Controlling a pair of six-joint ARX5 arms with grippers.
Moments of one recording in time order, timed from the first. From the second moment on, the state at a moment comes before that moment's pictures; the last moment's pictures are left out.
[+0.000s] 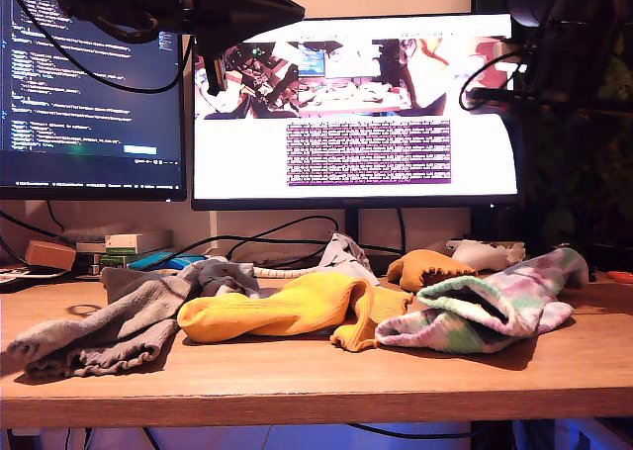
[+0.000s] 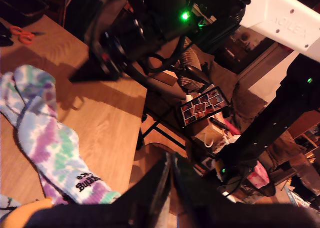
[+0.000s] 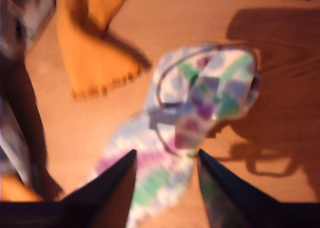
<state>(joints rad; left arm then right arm) -0.34 1.77 1.53 -0.53 1.30 0.02 0.16 1.78 1.56 -0.94 -0.04 0.14</state>
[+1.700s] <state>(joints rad) -0.36 1.28 0.84 -0.25 0.29 0.07 0.29 1.48 0.92 -0.28 -0.22 0.05</state>
